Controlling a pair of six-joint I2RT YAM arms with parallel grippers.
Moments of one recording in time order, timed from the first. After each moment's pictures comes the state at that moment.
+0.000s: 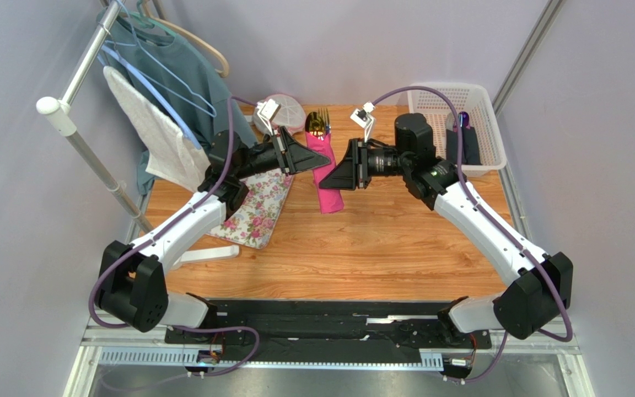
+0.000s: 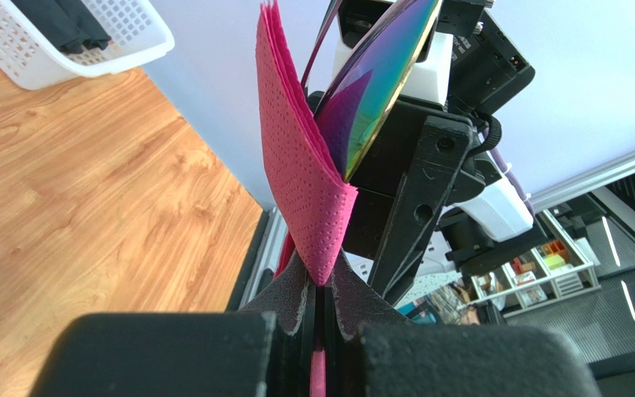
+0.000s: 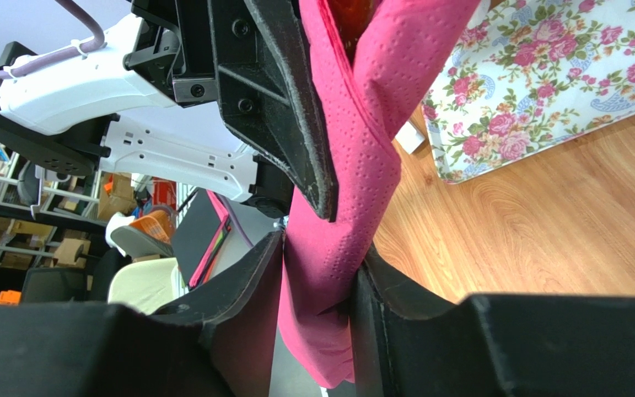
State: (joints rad) left arm -0.45 1.37 0.99 0.58 0.84 -1.12; right arm 0.52 1.37 1.27 -0.19 -0.90 0.58
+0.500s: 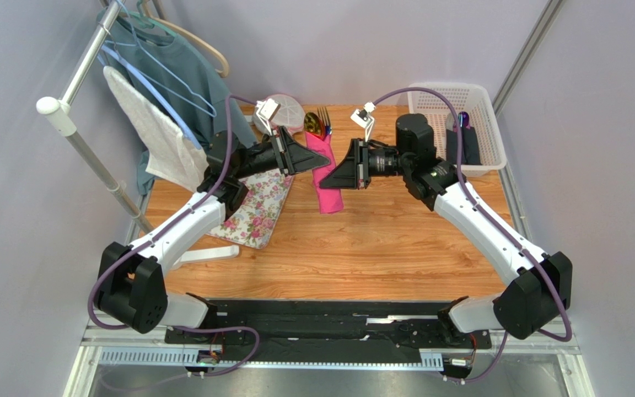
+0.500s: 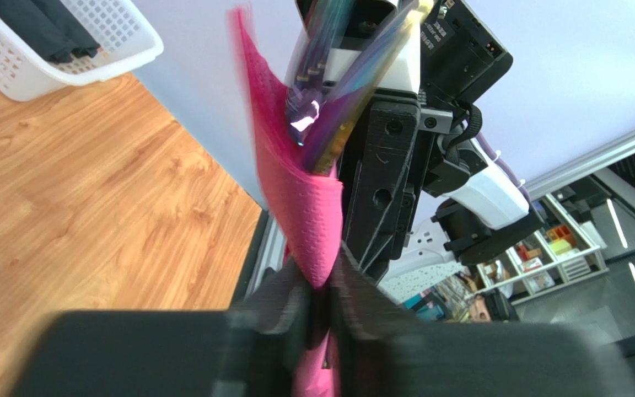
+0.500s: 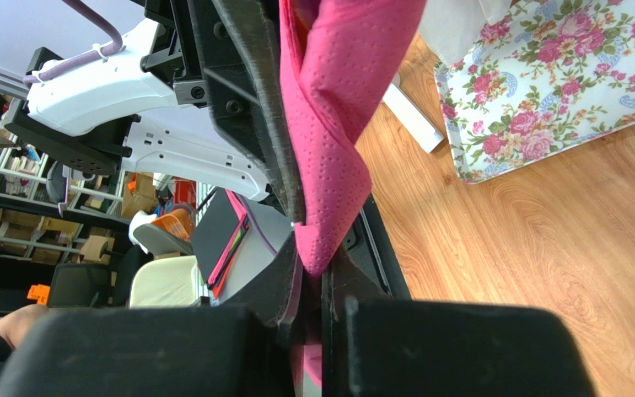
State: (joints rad) left arm -0.45 1.36 0.99 0.62 0.87 -1.12; right arm 0.51 1.37 1.25 -0.14 -0.94 0.64
